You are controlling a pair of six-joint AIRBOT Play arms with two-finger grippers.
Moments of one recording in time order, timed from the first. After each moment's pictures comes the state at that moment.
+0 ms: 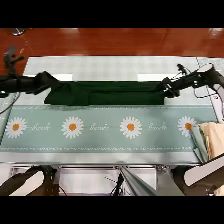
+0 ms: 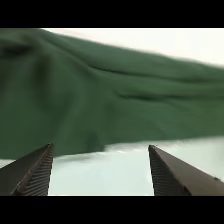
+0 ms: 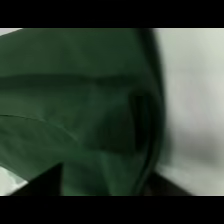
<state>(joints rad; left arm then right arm) 0.15 -1.10 0.97 0.83 -0.99 -1.26 -0.20 -1.85 1.43 -0.87 1.27 1.36</state>
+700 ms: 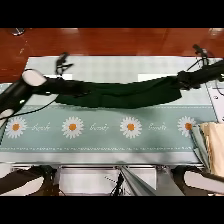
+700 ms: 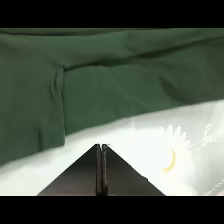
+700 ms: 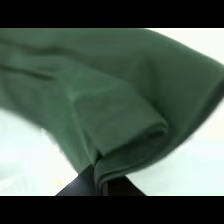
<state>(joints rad) -0.30 -1.33 1.07 0.88 -0.90 -1.36 -0.21 -1.30 1.27 -1.00 1.40 1.28</state>
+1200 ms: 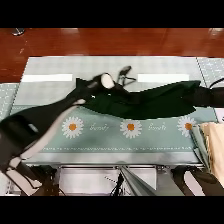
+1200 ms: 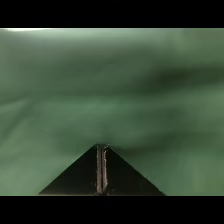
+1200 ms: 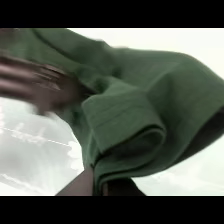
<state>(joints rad) -0.73 -1.86 1.57 0.78 -0.87 -1.52 -0.22 -0.76 1.02 -0.95 1.41 1.35</state>
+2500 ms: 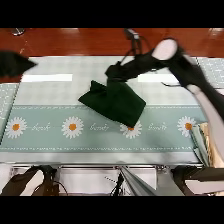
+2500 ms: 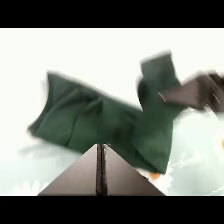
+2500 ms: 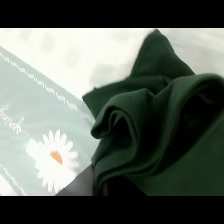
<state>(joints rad) 0.24 -0.81 1.18 0.82 -1.32 -1.30 0.46 -1.64 1.64 -0.91 1.04 1.50</state>
